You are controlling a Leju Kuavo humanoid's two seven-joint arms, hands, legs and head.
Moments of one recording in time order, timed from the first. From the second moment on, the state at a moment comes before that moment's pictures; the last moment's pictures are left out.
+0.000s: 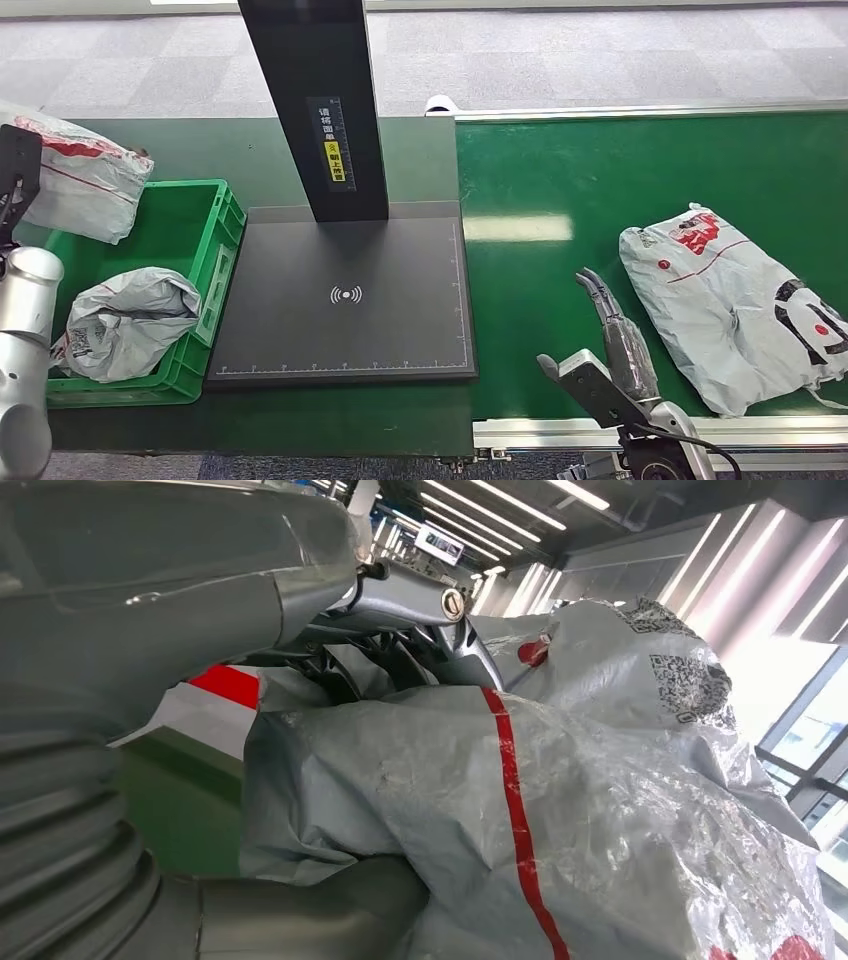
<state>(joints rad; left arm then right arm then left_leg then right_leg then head) -0.86 0.38 0.25 -0.51 -1.15 0.66 0.11 0.04 -0.14 0.14 -1.51 0.52 -0.08 -0.42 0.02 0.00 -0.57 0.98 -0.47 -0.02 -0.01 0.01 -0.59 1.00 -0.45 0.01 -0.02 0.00</state>
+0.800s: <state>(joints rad) -0.79 0.29 0.13 -0.62 -1.43 0.55 0.14 0.05 -0.14 0.13 -1.52 0.52 -0.09 -0.41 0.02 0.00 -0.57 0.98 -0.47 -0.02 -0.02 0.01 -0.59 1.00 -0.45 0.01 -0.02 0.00</state>
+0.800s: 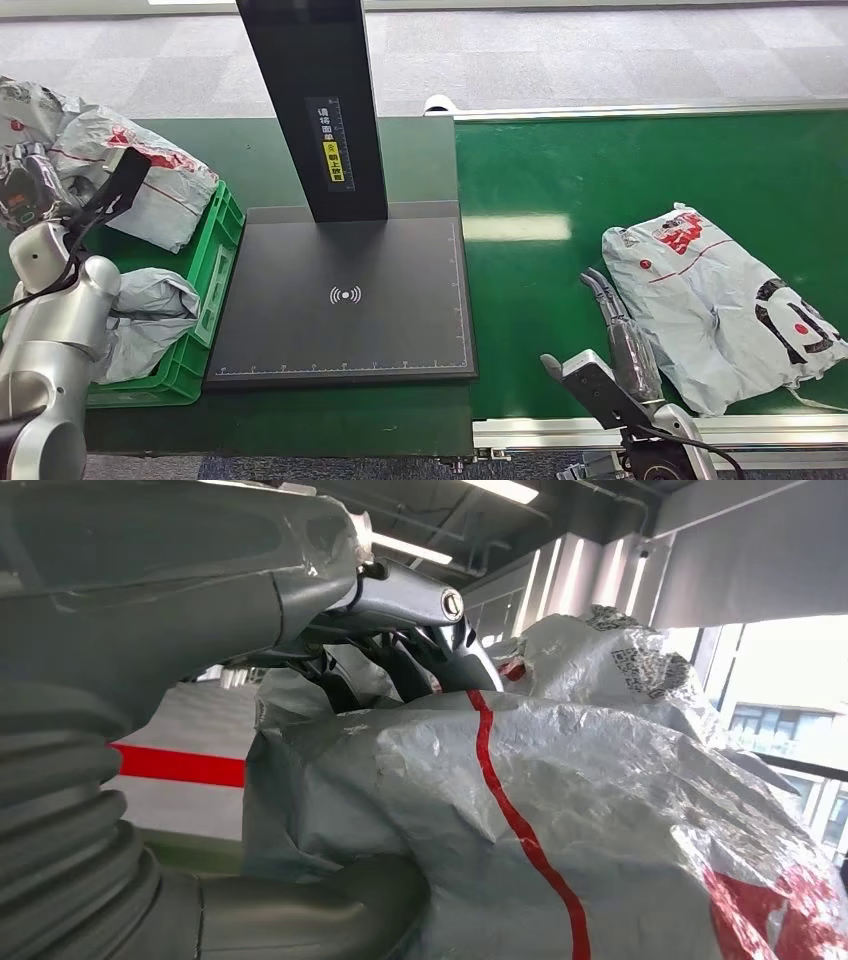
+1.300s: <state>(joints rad) -0.65 0.35 -0.01 -0.88 -1.53 0.25 0.09 0.09 -0.15 0.08 -1.54 0.51 -0.07 -0.43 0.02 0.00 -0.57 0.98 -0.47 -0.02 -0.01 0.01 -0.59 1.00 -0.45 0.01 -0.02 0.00</state>
